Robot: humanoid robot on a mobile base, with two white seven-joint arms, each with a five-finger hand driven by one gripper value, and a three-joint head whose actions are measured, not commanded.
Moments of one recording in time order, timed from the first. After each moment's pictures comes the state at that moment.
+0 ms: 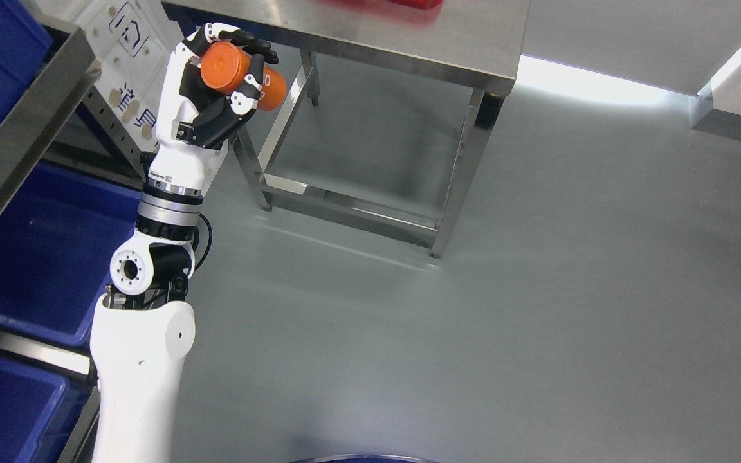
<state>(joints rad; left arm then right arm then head) -0.30 0.00 0.01 -1.64 0.34 -0.28 -0.35 0.00 0.00 0.00 0.00 0.00 0.04 0.03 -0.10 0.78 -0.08</state>
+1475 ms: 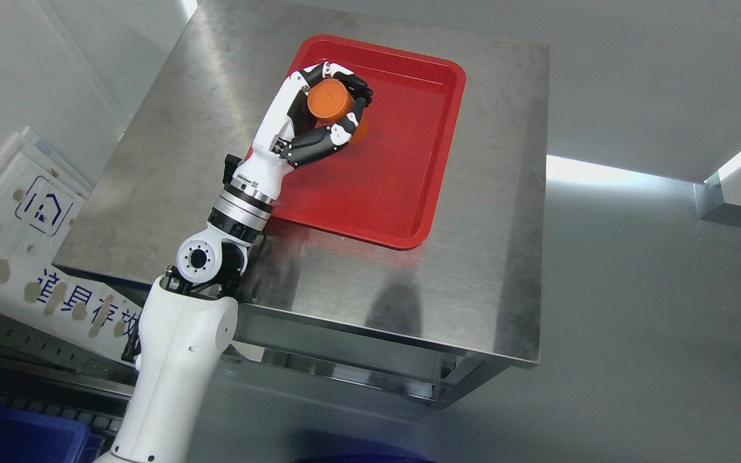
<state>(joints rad) -0.37 0.00 -0.18 -1.48 0.19 -0.28 -0.33 0.00 0.00 0.00 0.00 0.00 0.04 0.04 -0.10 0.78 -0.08</state>
